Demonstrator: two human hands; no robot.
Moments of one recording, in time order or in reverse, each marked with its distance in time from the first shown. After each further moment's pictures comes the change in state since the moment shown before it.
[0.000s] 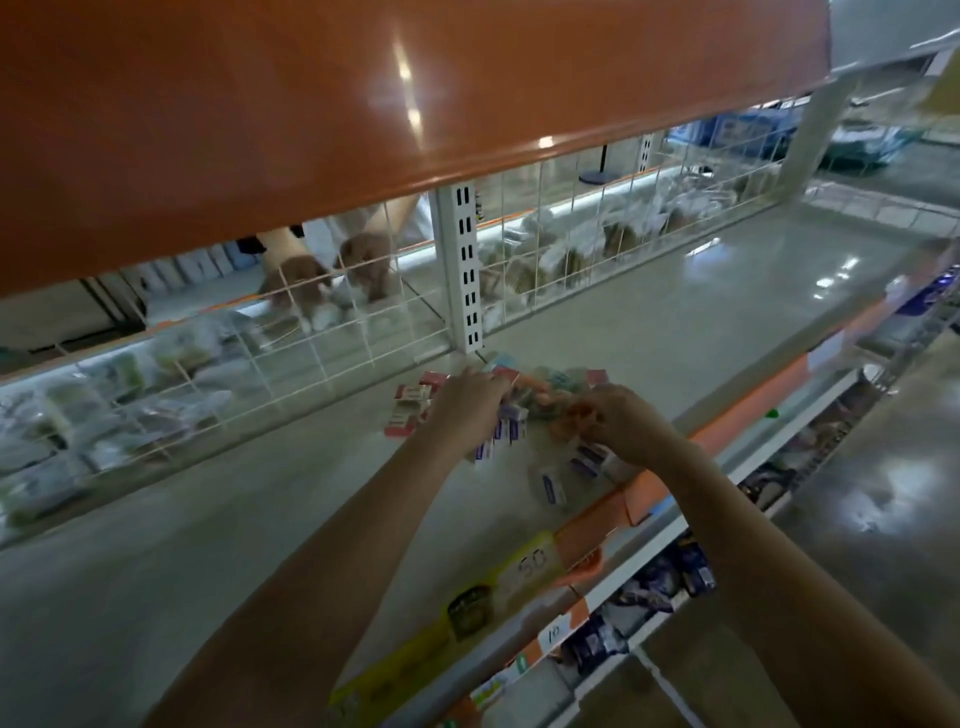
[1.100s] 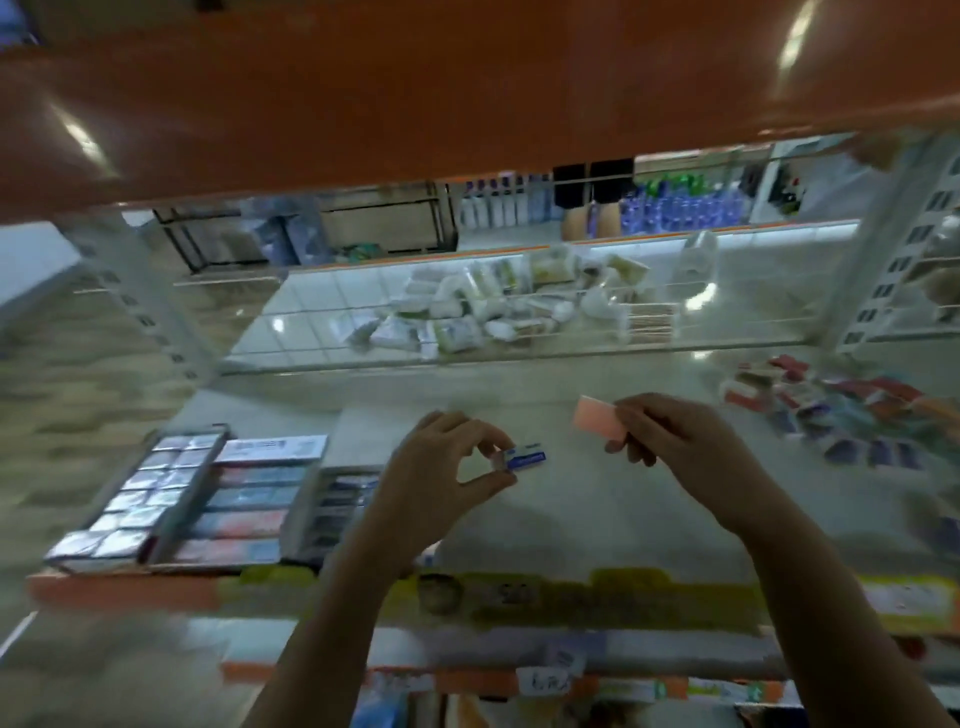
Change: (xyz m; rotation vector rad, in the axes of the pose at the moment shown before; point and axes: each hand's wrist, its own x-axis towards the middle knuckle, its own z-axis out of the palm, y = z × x) left_hand -0.359 -0.117 -0.071 -0.246 0.397 -0.487; right_hand -0.047 -0.280 0.064 0.802 -0.238 -0.408
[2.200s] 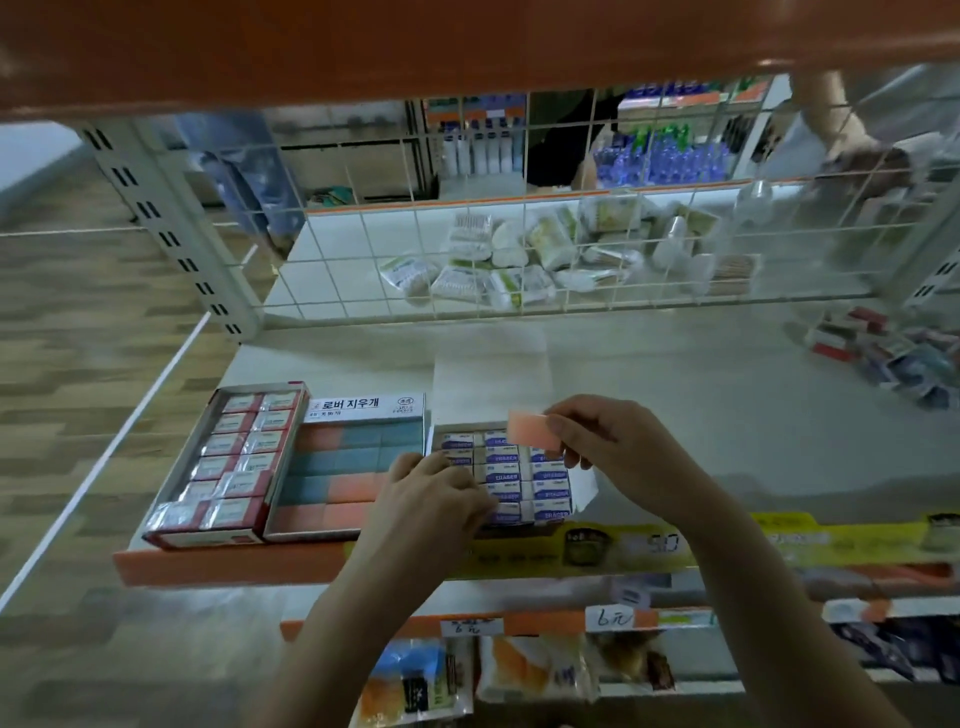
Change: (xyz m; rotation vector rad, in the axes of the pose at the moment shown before) left_hand -0.086 -0.105 -0.057 0.284 -0.316 0.058; right_hand 0.015 -0.058 0.168 -0.155 -0.183 0.039
